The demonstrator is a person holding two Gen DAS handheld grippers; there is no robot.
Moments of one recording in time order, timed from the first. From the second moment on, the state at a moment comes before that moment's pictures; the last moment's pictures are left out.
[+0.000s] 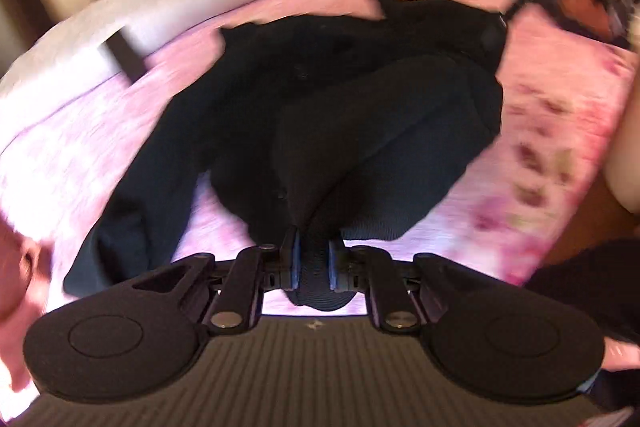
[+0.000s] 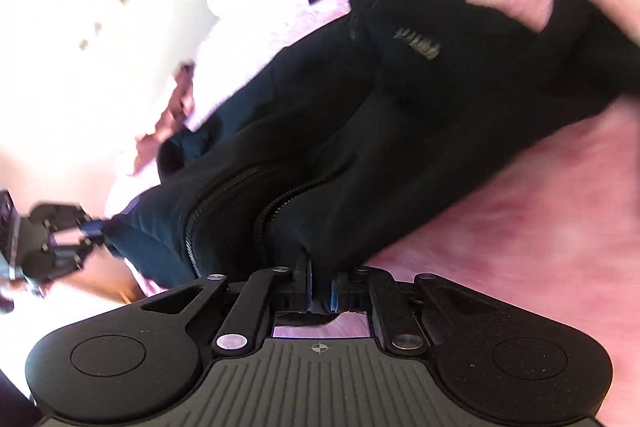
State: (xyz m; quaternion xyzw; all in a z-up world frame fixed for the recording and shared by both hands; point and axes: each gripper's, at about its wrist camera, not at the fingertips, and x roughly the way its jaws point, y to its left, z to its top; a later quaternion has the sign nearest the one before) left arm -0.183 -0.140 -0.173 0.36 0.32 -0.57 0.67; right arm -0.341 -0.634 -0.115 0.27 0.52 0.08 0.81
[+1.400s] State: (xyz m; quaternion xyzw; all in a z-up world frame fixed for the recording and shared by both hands) left arm -0.231 -0.542 -0.276 0.44 0.28 -0.62 0.58; right arm -0.360 -0.997 -0.186 -0.15 0.70 -0.18 0.67
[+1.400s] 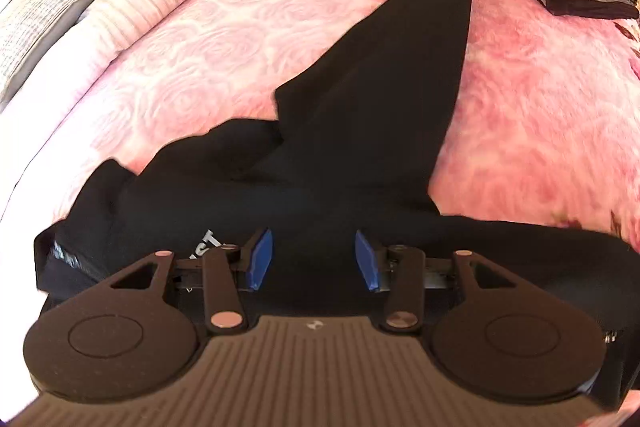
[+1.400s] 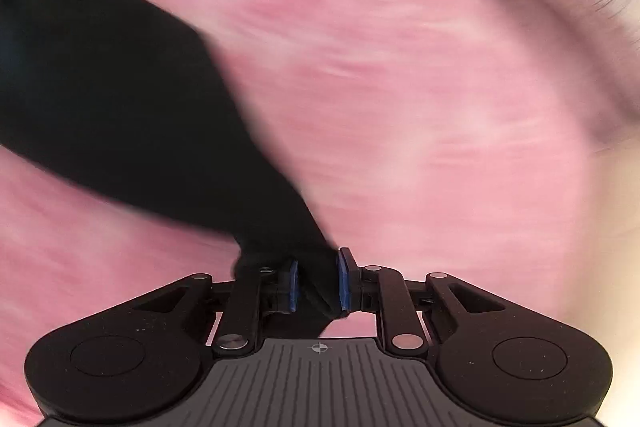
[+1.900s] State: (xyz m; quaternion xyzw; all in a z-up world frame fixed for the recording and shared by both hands) left arm -0.134 -0.523 -0.258 0.48 0.26 -0.52 0.66; right arm -0.312 -0.905 -0.156 0.03 0.53 -0.10 0.84
